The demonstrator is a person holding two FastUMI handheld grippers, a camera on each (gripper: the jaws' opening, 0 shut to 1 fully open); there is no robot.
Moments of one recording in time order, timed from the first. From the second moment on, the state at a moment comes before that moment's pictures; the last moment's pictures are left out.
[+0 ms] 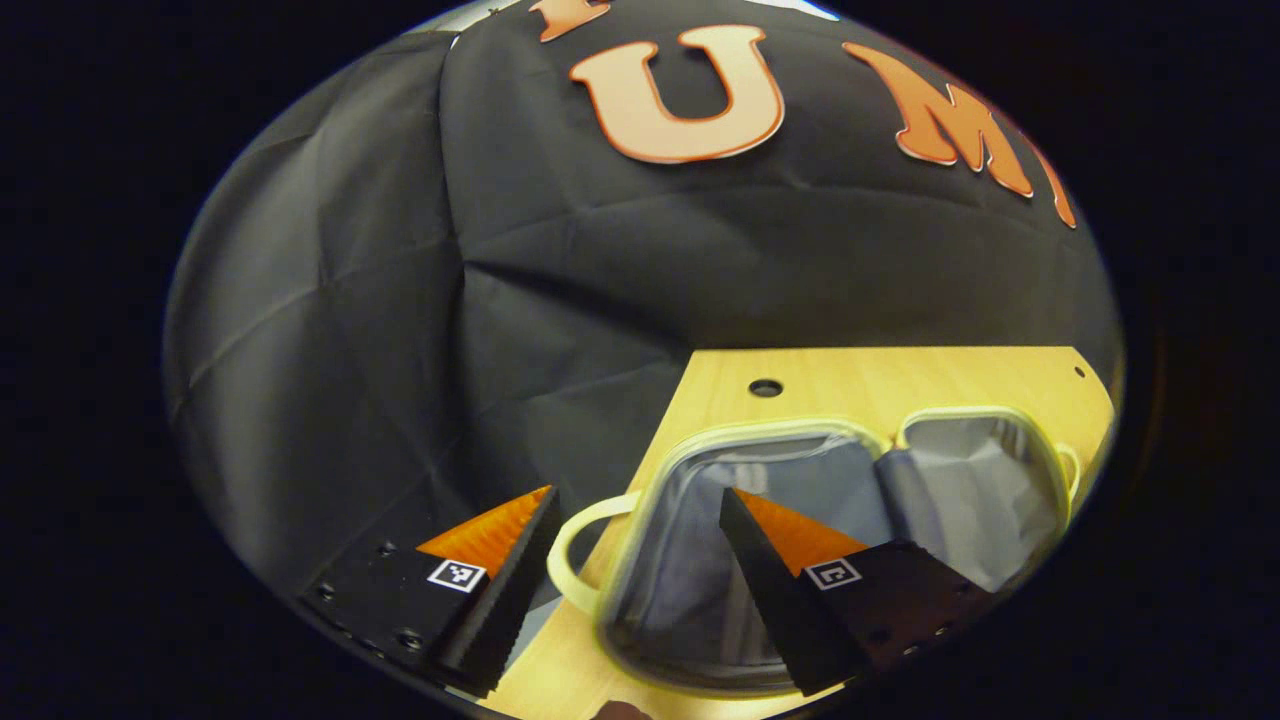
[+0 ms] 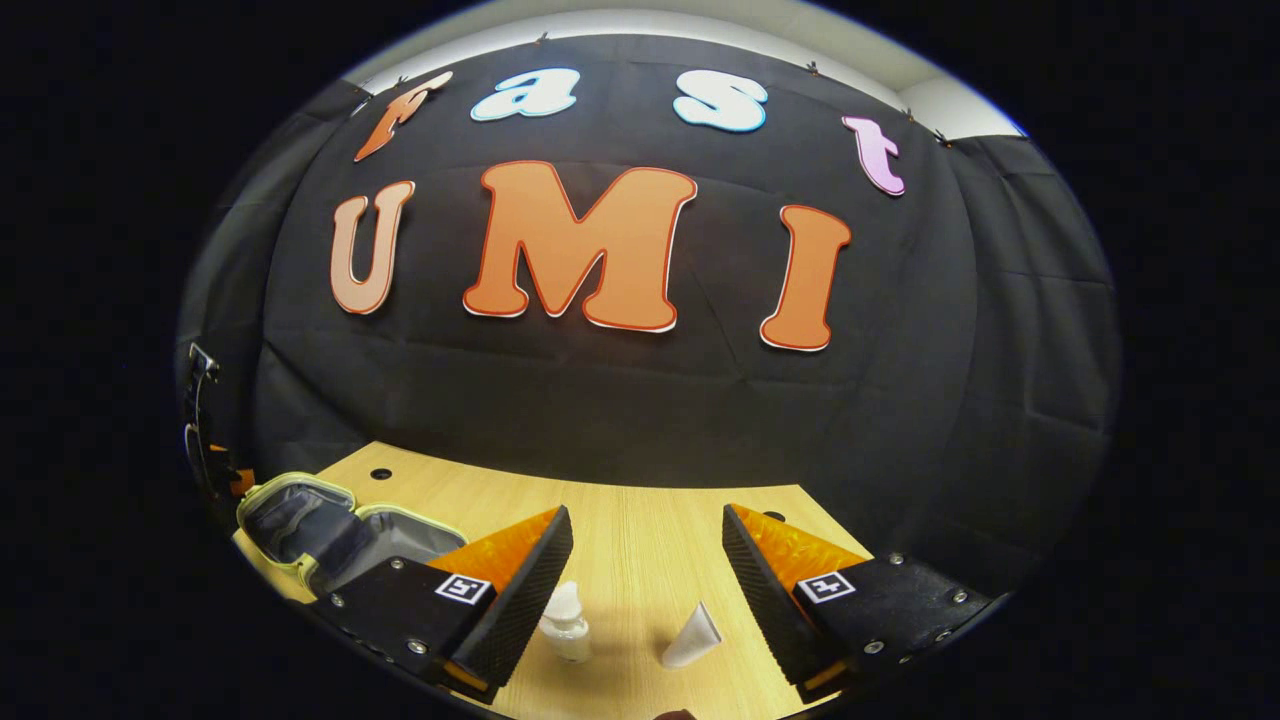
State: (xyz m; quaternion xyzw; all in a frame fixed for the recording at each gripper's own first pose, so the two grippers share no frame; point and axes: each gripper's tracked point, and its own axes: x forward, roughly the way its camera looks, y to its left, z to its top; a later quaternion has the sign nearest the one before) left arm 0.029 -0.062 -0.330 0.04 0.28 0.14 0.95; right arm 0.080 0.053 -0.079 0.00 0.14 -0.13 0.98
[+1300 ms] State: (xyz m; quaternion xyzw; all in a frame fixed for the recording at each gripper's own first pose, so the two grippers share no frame) left arm -0.006 -0.536 -0.310 0.08 0.22 -0.24 0.94; right arm 0.062 0.013 -0.191 0.00 0.22 -0.06 0.97
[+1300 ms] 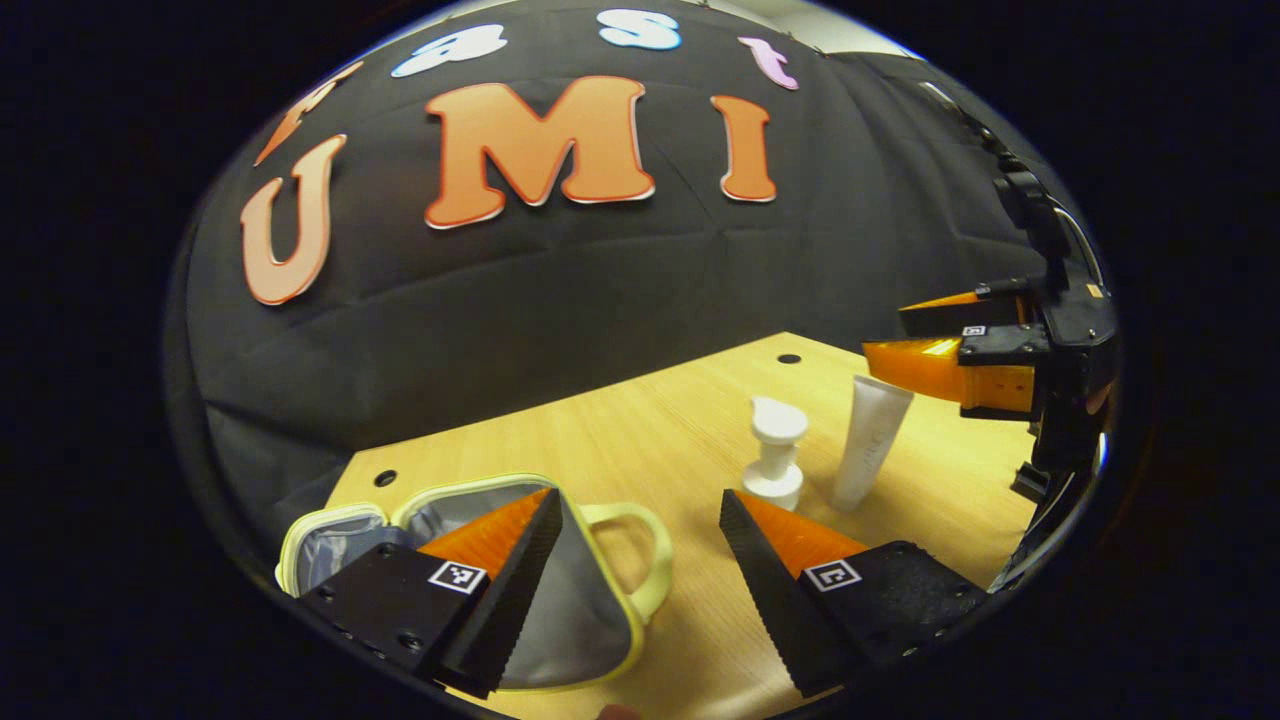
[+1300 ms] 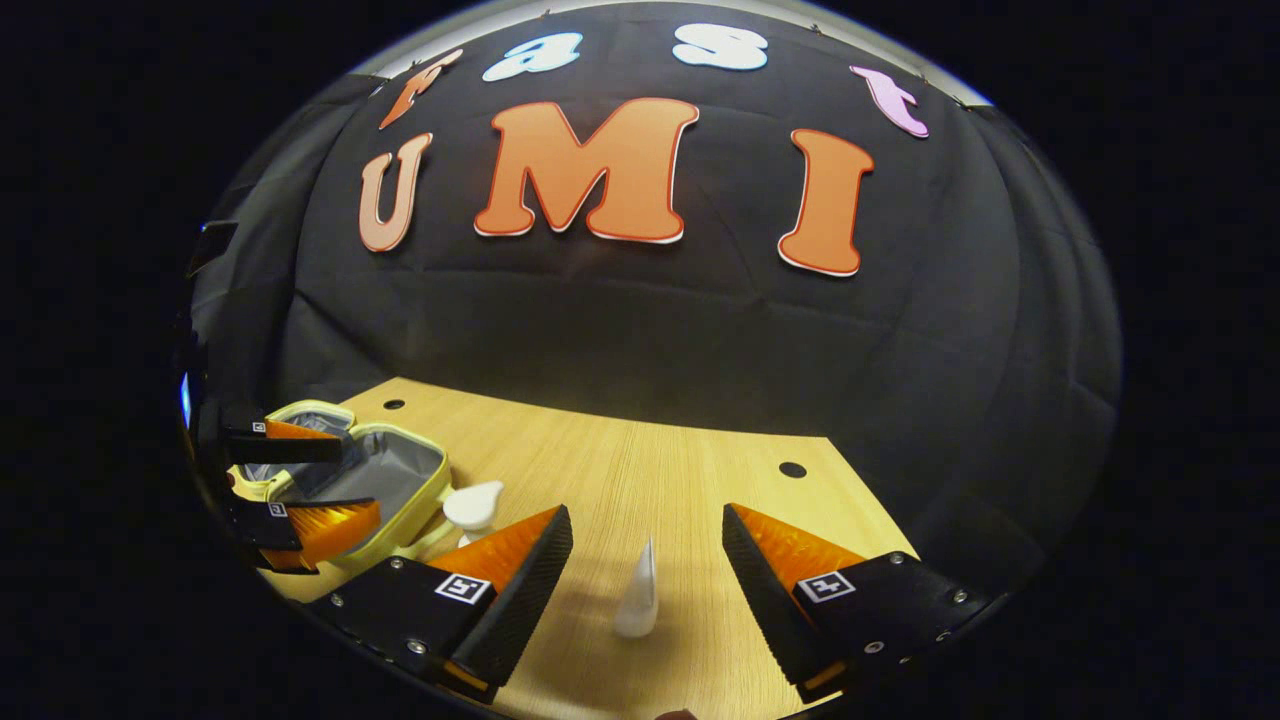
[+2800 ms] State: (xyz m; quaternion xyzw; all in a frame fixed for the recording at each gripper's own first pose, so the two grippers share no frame) left arm -0.008 -0.645 -0.353 -0.01 0.30 -0.26 0.92; right arm 0.064 0.033 -0.346 0.06 0.31 0.00 0.95
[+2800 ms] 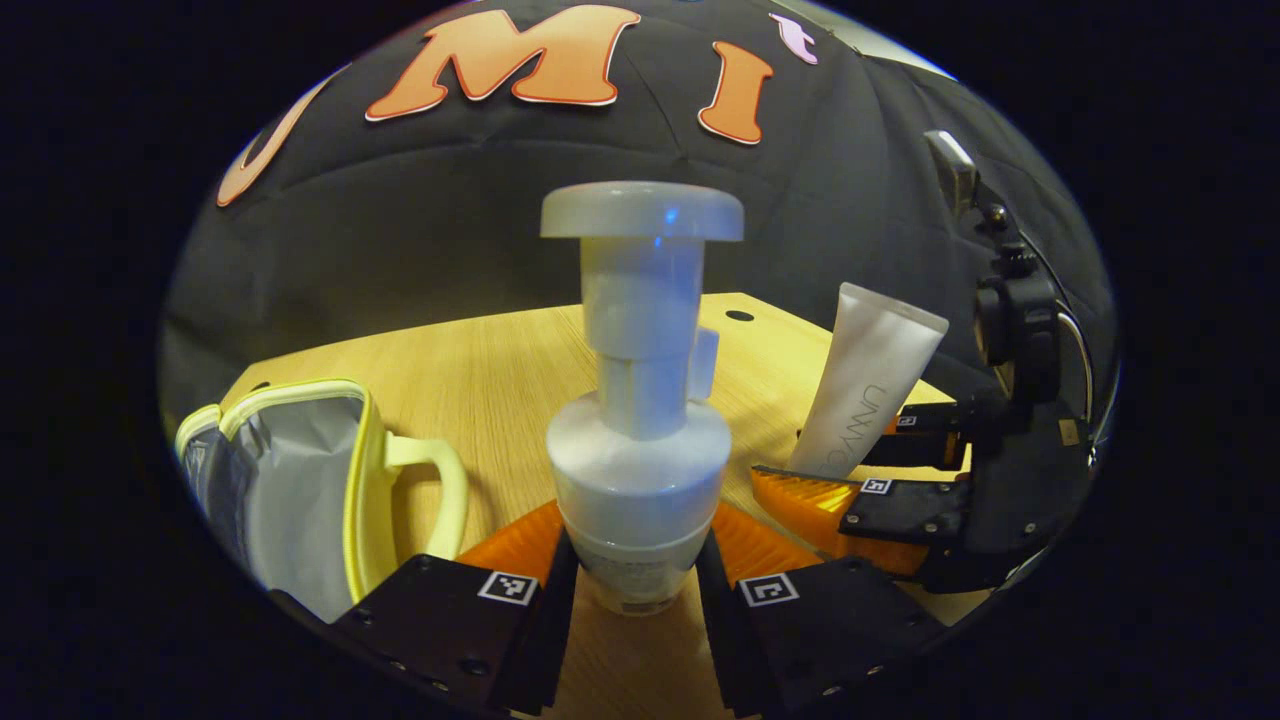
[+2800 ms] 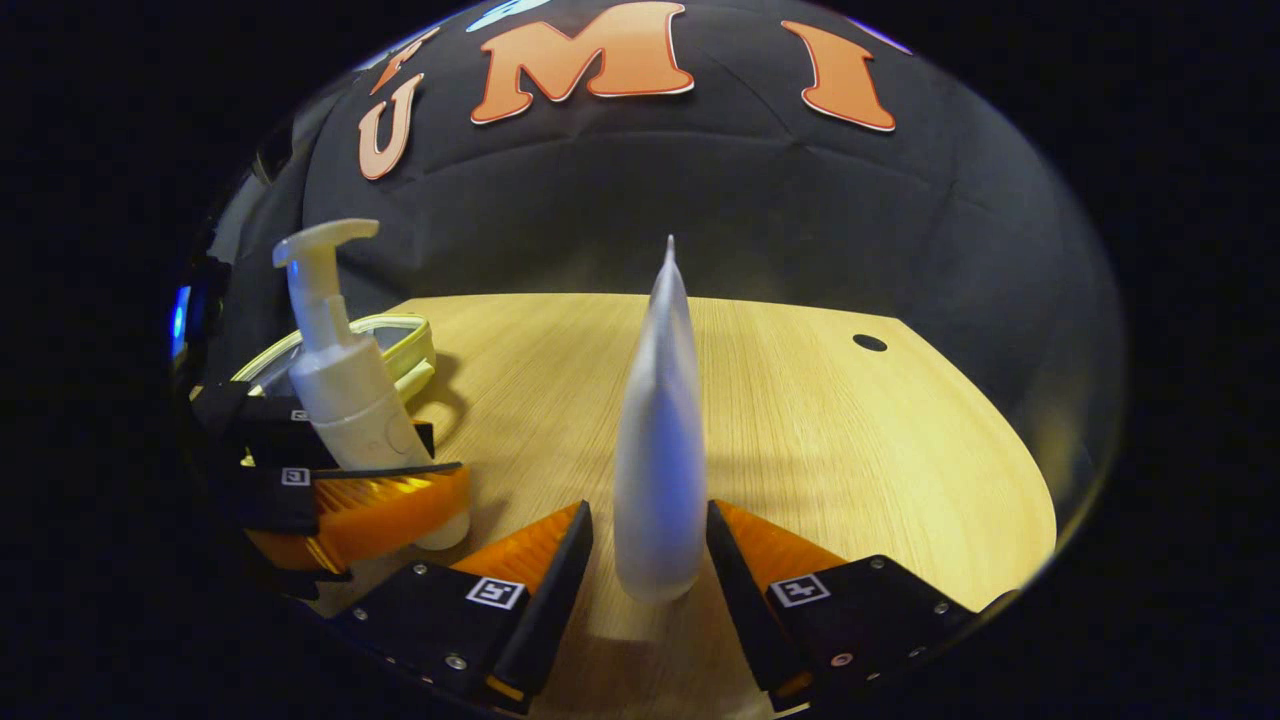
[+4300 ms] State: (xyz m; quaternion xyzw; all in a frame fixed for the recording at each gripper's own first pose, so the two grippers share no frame) left arm 0.007 -0.355 -0.165 0.02 0.24 -0.06 0.97; right arm 0.113 0.172 -0.118 0.06 0.20 0.09 0.97
